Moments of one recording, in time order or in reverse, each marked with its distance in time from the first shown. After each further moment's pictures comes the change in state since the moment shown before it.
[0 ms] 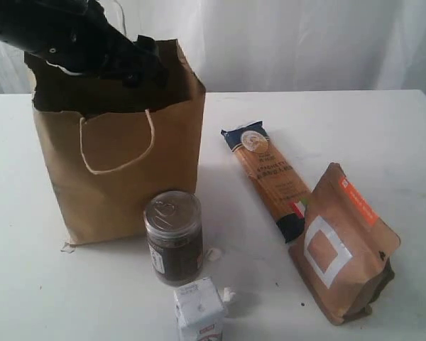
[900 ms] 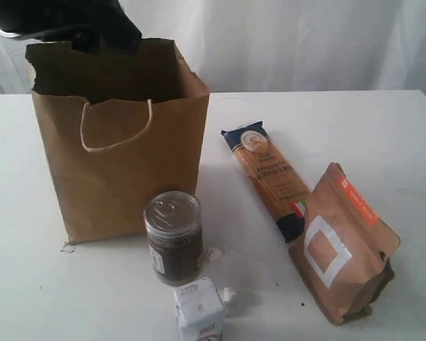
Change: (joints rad) left arm -0.022 -0.225 0.000 0.000 0.140 -0.007; right arm 0.000 0.000 0.000 0.000 0.000 0.000
